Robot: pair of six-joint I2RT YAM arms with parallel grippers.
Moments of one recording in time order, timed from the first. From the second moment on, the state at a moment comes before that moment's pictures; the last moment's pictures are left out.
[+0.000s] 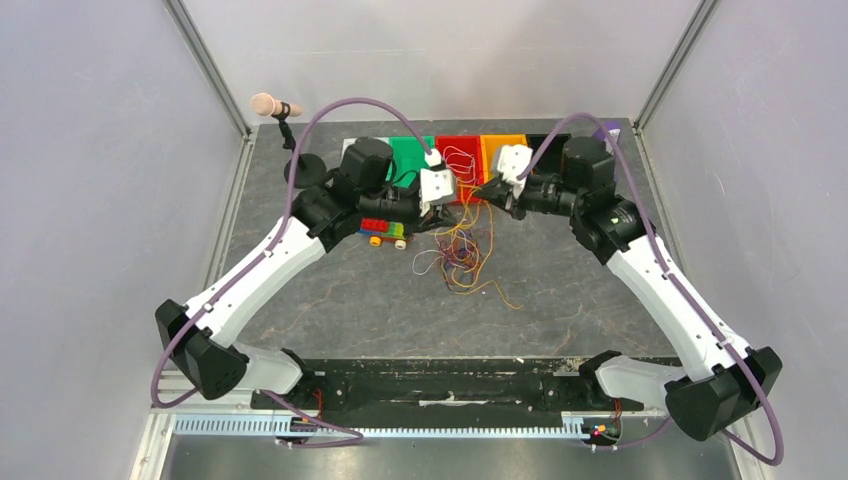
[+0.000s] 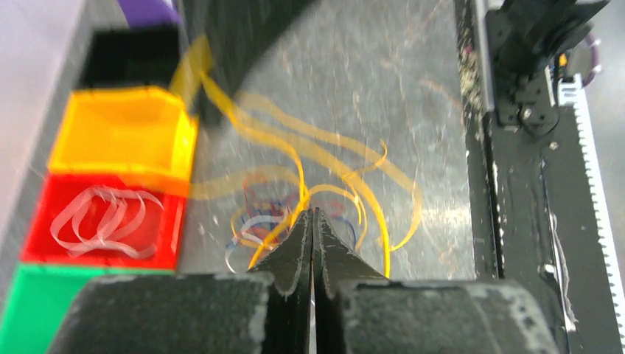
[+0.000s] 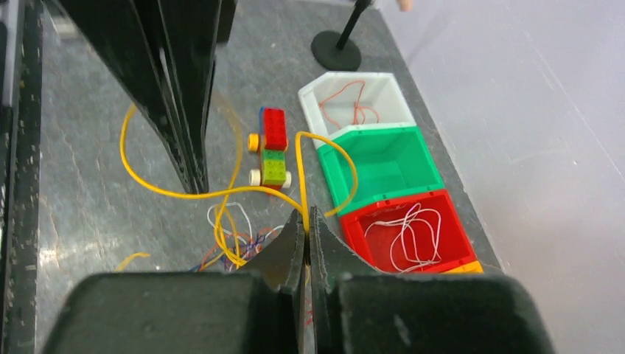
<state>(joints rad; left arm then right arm) -0.70 1.38 1.47 -0.56 0.68 0.53 0.45 1.18 1.23 -0.35 -0.71 -0.60</state>
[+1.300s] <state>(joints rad) -0.68 1.49 1.74 -0.52 0.76 0.29 0.40 1.12 1.11 -0.21 -0.86 -0.54</state>
